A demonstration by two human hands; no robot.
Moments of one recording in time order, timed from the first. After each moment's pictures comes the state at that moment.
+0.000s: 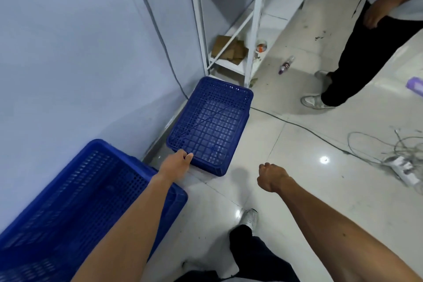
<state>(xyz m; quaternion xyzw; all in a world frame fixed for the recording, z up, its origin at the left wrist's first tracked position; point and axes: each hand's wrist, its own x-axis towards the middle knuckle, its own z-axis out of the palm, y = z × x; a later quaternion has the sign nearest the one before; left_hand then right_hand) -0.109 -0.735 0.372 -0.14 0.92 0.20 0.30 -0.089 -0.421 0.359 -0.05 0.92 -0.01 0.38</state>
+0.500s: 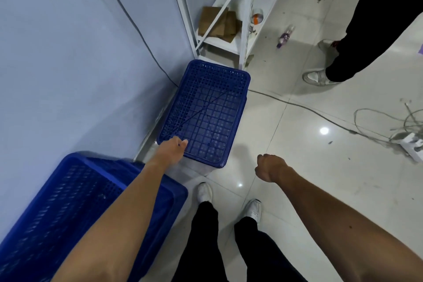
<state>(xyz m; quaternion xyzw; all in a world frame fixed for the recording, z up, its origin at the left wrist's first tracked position) -0.226 -0.738 0.313 -0.11 0.91 0.18 0.34 -0.173 -0.424 0.290 -0.01 0.90 -0.06 0.43</state>
